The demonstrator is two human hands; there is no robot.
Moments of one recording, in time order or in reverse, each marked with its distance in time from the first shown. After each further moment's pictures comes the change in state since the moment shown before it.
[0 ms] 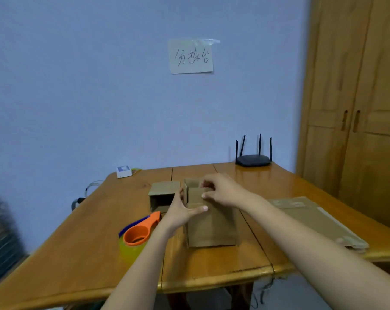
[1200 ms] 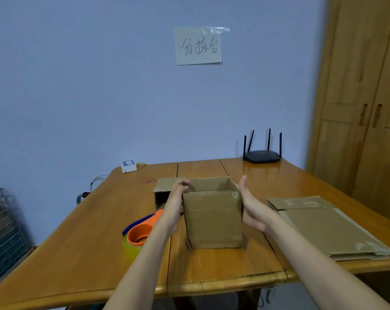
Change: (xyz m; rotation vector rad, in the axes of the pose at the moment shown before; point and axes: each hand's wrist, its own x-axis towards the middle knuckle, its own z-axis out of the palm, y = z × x) left_hand 0.015 0.004 -0.013 -0.446 0.196 -0.033; right_hand -0.022 0.059 0.039 1.221 -0.172 0.406
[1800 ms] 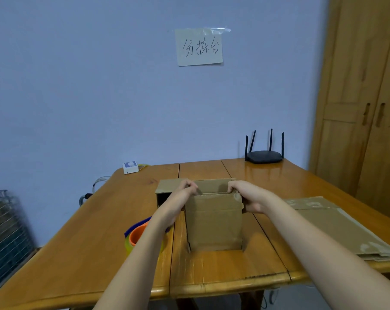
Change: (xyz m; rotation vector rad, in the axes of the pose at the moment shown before) left_hand 0.008 0.023 -0.004 0.359 -0.192 -0.088; right_hand 0.022 -0.040 0.002 -0.229 0.107 0.202
